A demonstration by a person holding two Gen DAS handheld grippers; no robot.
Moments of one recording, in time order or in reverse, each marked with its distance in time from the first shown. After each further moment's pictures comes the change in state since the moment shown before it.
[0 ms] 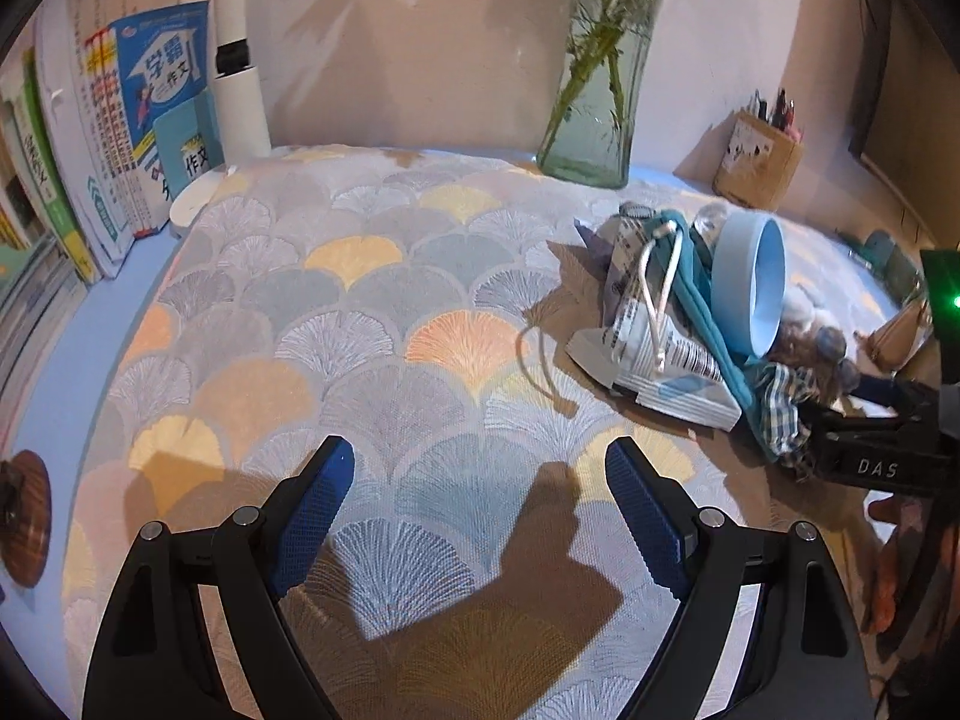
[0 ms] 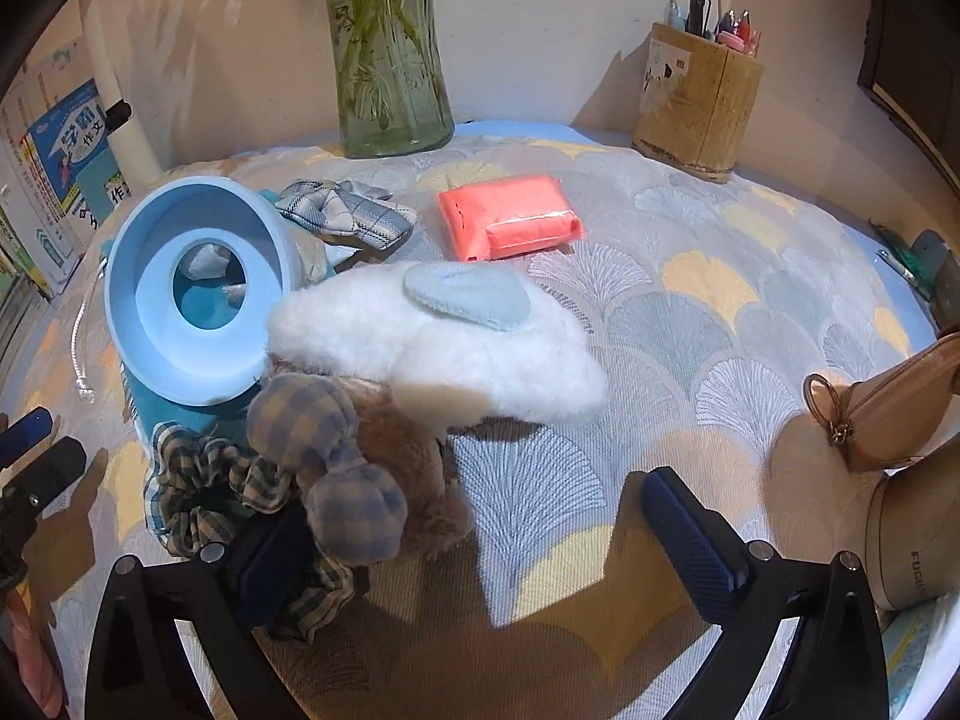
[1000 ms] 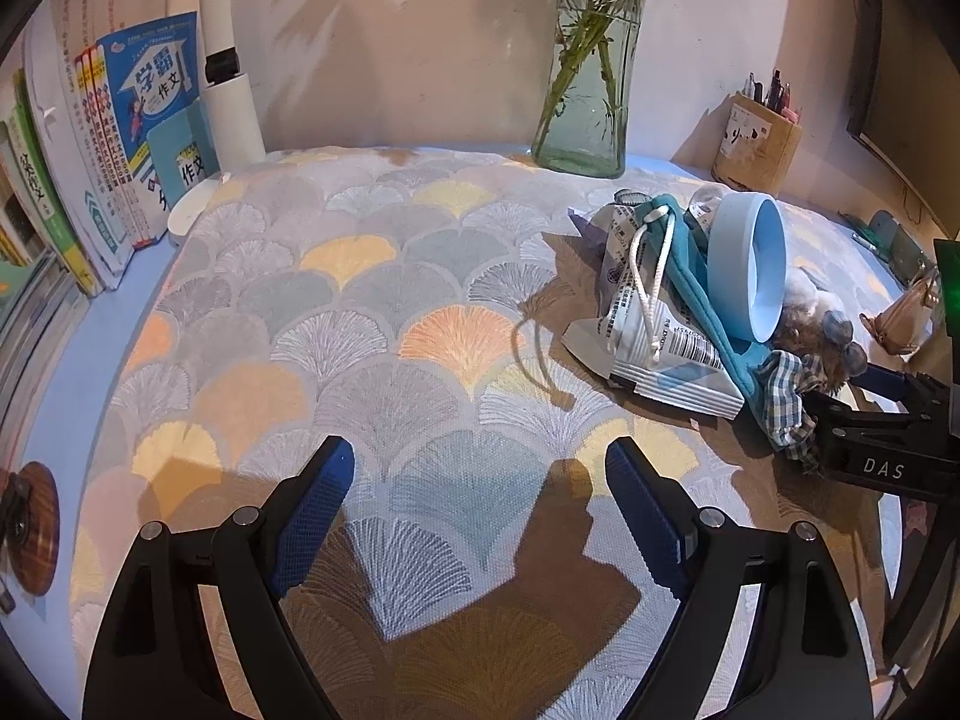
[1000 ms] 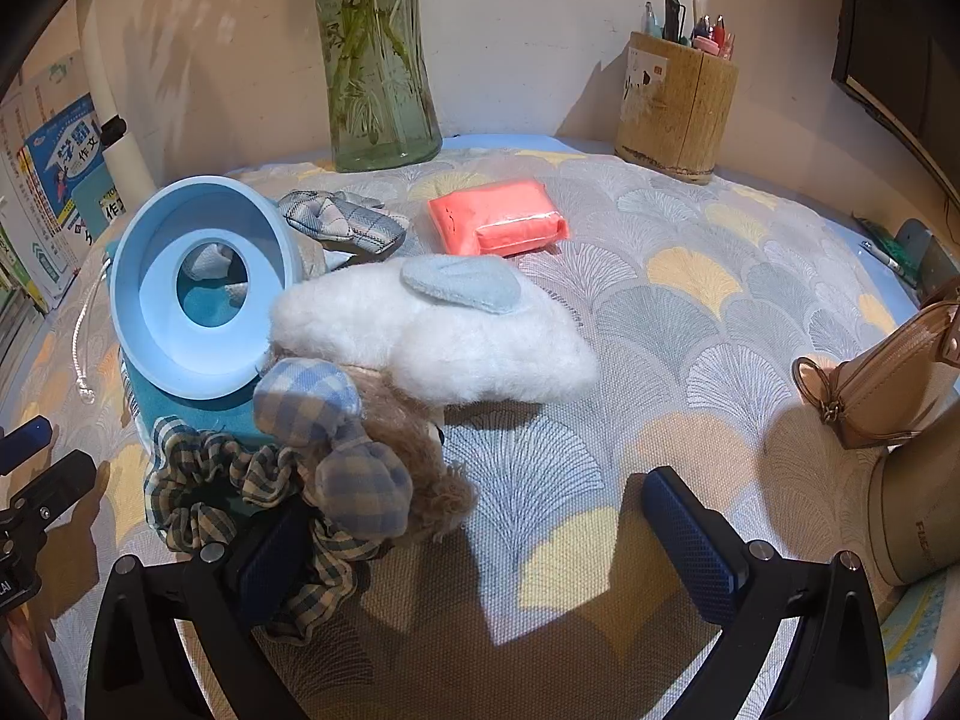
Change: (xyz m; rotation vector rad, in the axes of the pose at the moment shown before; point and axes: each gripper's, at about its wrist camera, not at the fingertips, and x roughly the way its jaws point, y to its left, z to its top) left arm 0.000 -0.004 0.000 0.031 0.004 0.024; right arm -0.005 -0.001 -0.014 0.029 -0.042 -0.017
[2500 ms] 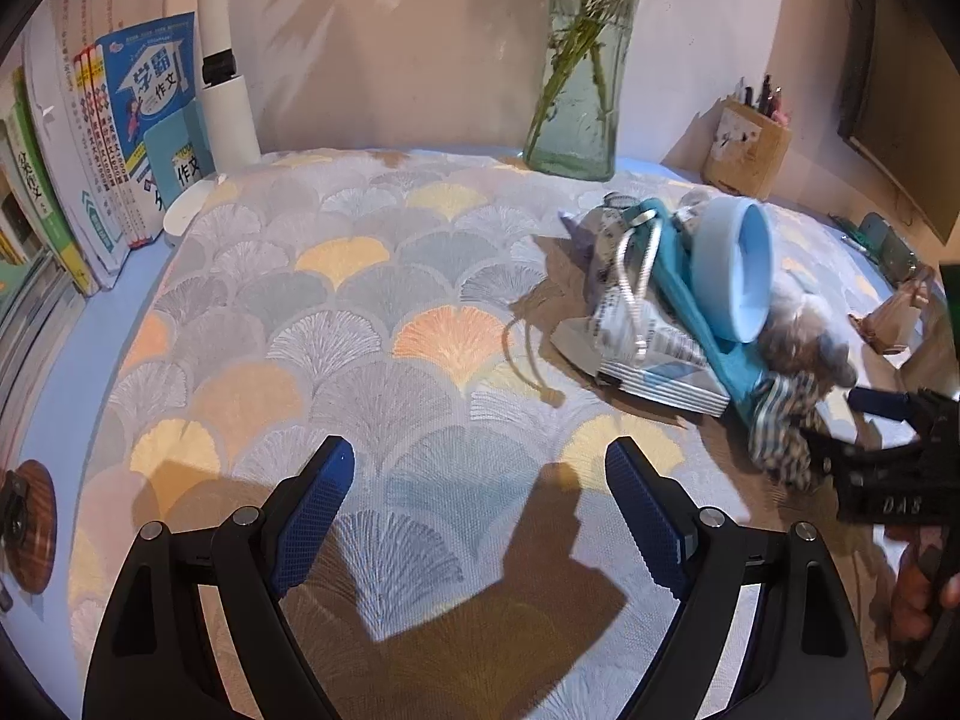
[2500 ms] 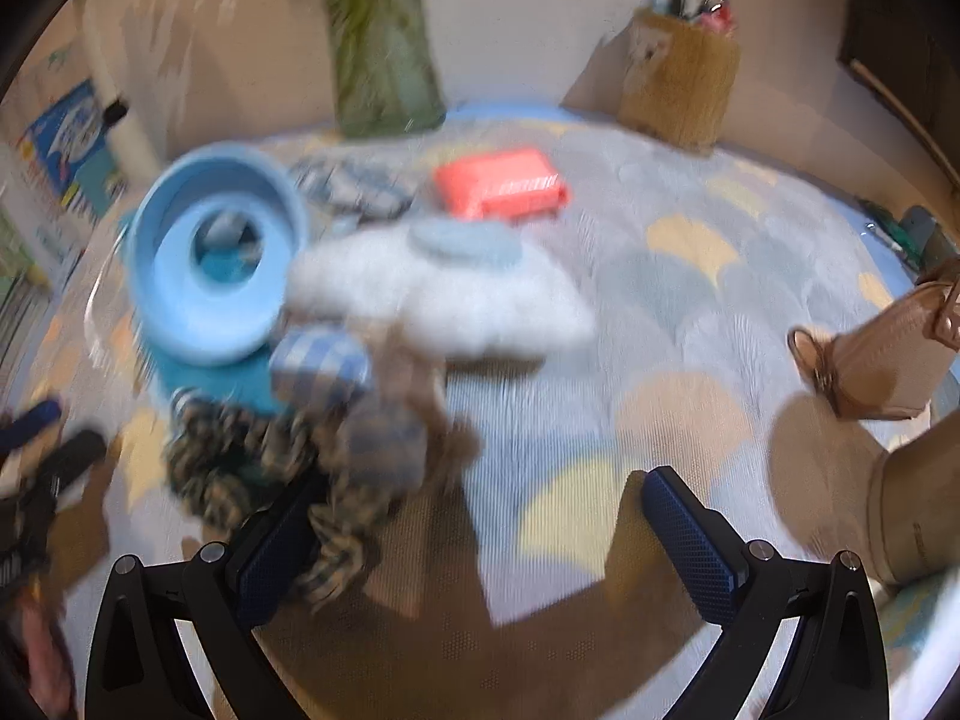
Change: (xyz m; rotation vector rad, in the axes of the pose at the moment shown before) left arm -0.009 -0.003 -0.002 -0.010 -0.005 -0.036; right arm -0.009 -0.001 -0.006 -0.033 0.118 0.026
